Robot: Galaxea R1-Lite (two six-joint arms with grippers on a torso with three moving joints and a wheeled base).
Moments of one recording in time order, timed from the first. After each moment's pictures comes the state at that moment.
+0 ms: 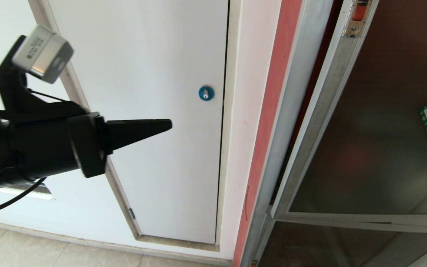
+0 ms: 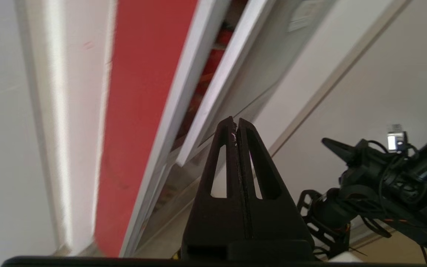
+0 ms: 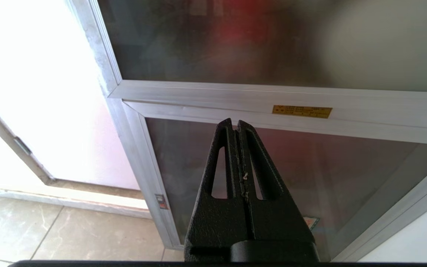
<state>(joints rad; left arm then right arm) -0.50 1.30 -0.87 -0.50 -0.62 -0.30 0.01 0.00 0.00 0.00 -0.01 0.02</state>
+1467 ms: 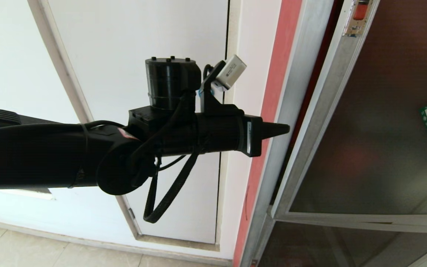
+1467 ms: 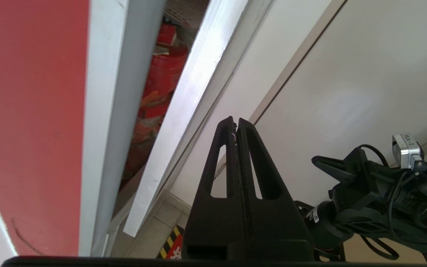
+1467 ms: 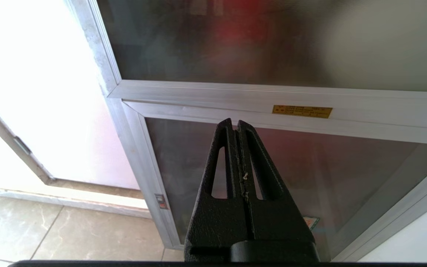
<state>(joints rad) -0.77 1.87 -1.36 -0.54 -0.61 -0.29 0.01 0.00 0.00 0.00 -0.01 0.02</state>
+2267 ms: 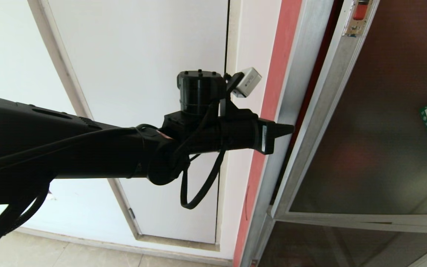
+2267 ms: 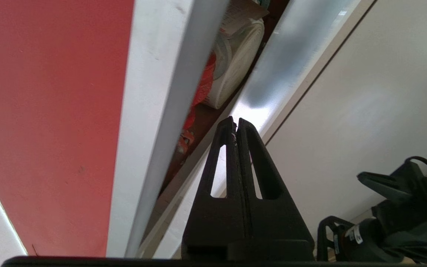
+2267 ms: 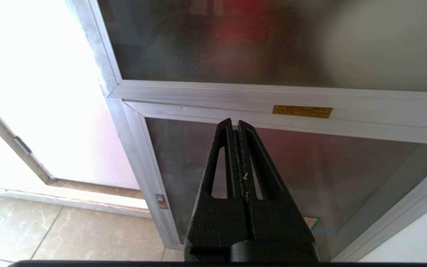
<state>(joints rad) -0.77 2.05 -1.54 -0.54 -0.58 -0.25 0.01 0.00 0.00 0.00 -0.01 0.02</state>
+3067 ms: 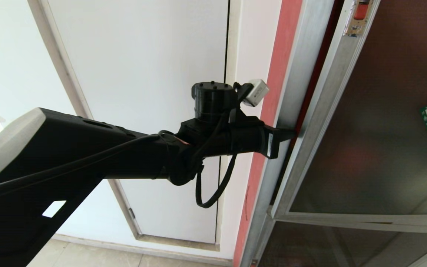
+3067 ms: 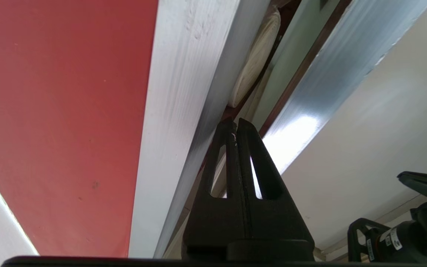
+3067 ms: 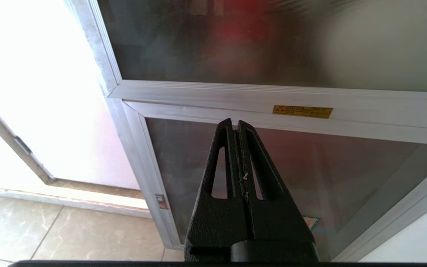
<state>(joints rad) -0.78 2.15 -1.63 -0.55 -0.57 -0.19 0.01 0.00 0.00 0.00 -0.01 0.02</state>
